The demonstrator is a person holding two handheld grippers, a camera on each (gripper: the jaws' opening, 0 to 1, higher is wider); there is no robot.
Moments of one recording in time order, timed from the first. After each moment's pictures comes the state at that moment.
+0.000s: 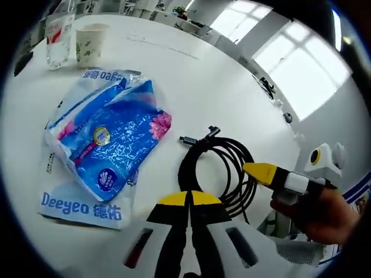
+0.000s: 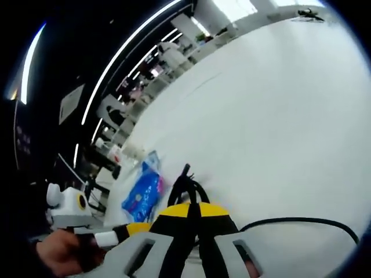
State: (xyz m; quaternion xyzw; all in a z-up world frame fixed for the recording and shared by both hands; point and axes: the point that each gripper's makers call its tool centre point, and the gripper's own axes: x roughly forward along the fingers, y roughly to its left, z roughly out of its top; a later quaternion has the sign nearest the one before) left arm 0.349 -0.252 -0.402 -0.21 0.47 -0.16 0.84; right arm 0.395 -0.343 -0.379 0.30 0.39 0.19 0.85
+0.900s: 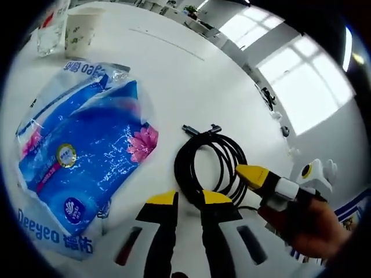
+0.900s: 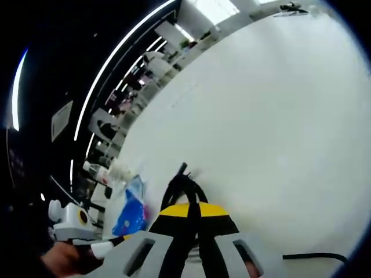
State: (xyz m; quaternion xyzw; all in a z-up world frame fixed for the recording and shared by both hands) left arm 0.392 -0.277 -0.403 -0.28 0.48 -0.15 0.82; right arm 0.438 -0.360 -0.393 0.32 0.39 0.15 0.85
